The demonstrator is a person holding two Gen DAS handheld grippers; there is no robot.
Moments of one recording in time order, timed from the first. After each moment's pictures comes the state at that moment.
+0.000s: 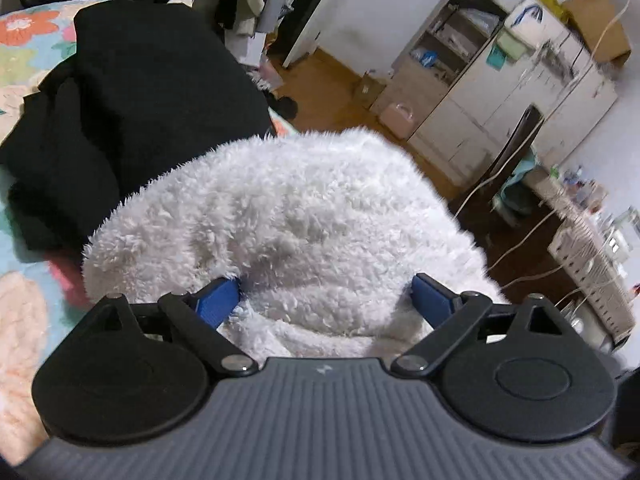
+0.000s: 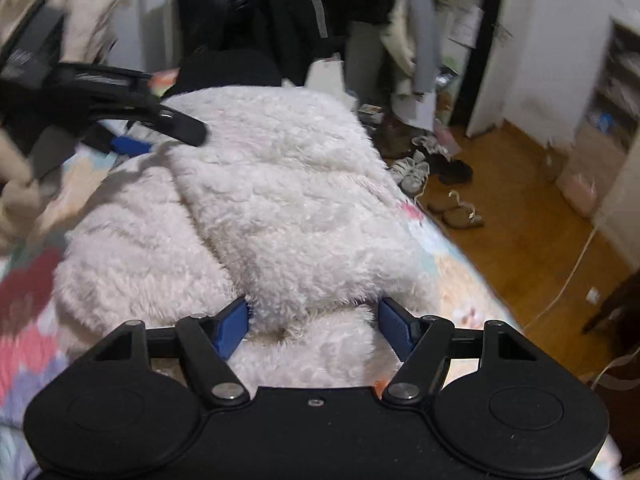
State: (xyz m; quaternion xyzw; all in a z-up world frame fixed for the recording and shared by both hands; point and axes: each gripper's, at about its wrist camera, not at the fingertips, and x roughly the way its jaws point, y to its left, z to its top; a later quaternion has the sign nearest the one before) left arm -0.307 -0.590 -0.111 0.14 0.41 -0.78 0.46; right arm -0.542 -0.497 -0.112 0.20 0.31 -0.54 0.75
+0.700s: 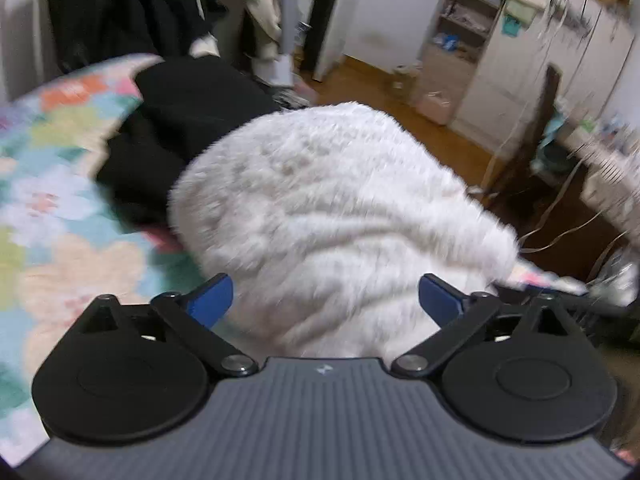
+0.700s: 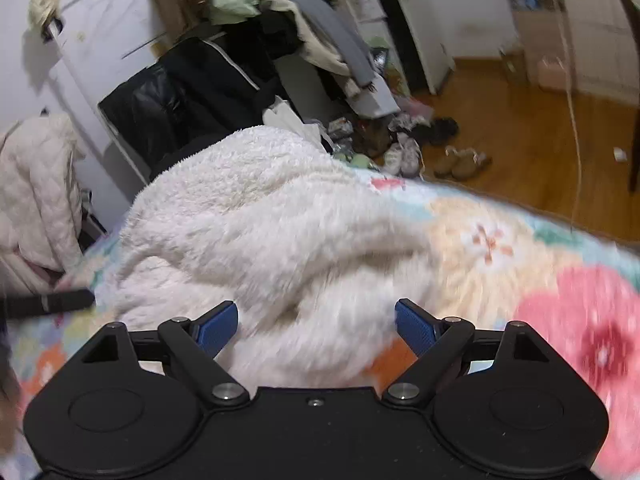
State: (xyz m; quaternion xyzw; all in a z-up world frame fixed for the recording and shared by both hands) left arm -0.314 -0.453 -0.055 0.22 0.29 -0.75 0.56; right arm -0.581 -0.430 -0.107 0.37 0.12 -0.56 0.73
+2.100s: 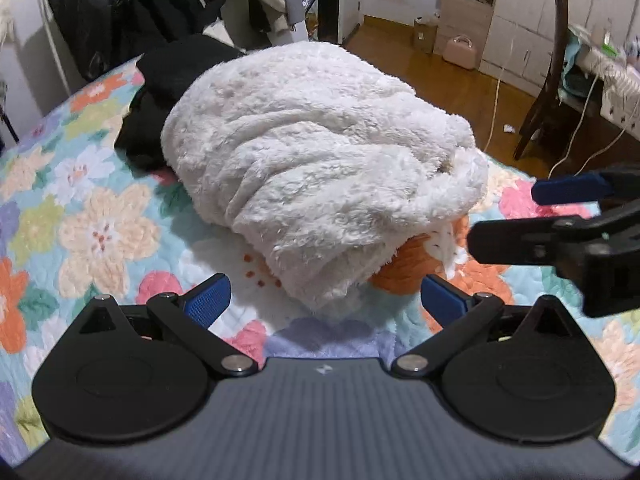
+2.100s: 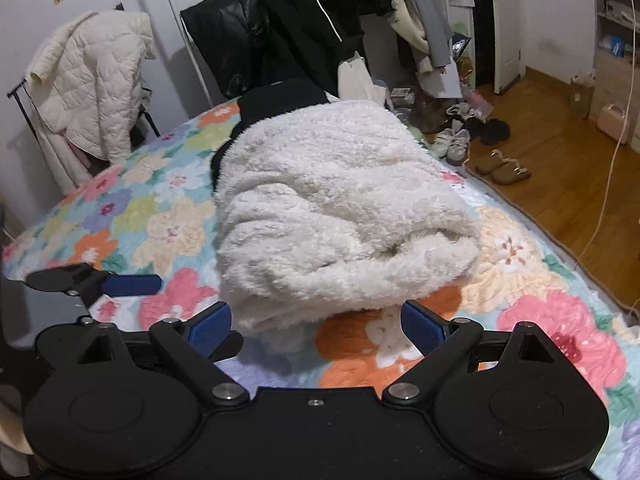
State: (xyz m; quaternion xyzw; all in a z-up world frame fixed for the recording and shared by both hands) left arm -0.400 -0.375 -0.052 0.33 0.26 -0.70 0.58; right arm -0.543 -0.375 -0.038 0.31 0.26 -0.49 0.77
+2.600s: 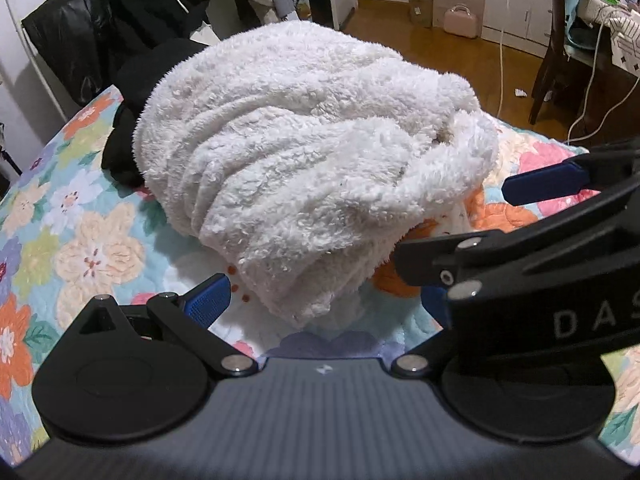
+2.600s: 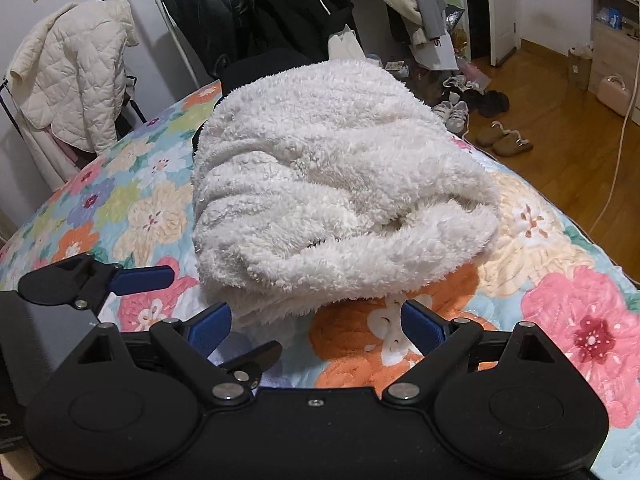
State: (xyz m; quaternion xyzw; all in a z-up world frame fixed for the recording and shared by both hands) left arm -0.436 -0.398 -0.085 0.38 0.23 -0.69 0.57; right arm -0.536 -0.402 -0.077 0.34 0.27 -0.48 0.76
